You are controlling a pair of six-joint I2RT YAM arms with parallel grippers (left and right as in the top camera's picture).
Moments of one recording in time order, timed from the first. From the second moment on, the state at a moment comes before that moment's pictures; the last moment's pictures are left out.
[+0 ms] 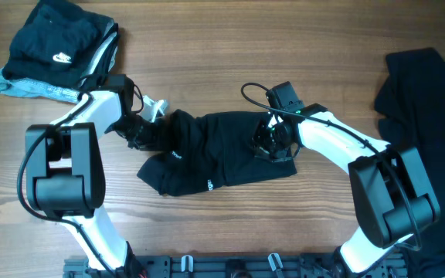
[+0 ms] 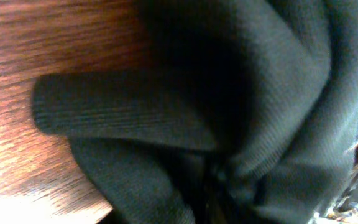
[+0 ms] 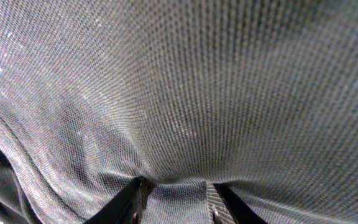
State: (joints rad) left arm 0.00 1.99 1.16 -0.89 0.55 0.17; right arm 0.40 1.83 1.00 -0.54 -0.43 0.87
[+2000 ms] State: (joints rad) left arm 0.10 1.71 1.37 -1.19 0.48 0.10; right arm 0.28 1.65 1.07 -0.68 -0.29 0.69
